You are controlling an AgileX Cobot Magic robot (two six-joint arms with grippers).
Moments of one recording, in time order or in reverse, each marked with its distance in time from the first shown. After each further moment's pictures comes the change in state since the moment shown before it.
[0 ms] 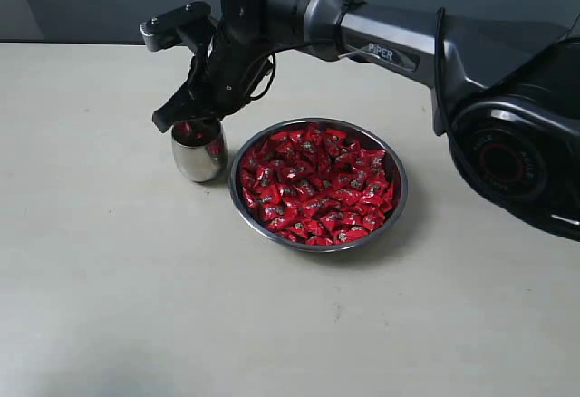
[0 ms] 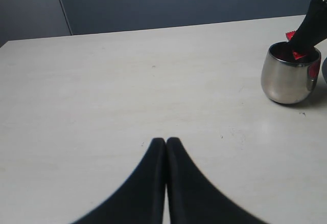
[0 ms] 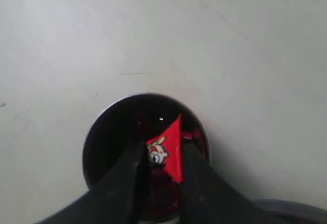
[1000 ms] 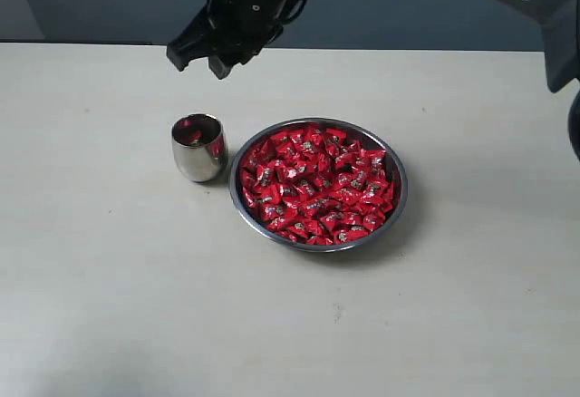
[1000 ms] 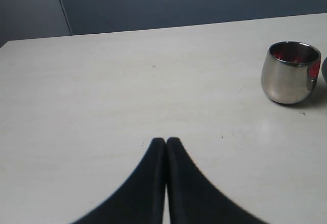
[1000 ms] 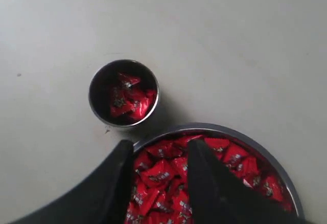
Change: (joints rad) left arm 0.000 0.000 0.000 0.000 0.000 0.002; right arm 0.000 -0.224 0.000 -0.176 0.233 0.092
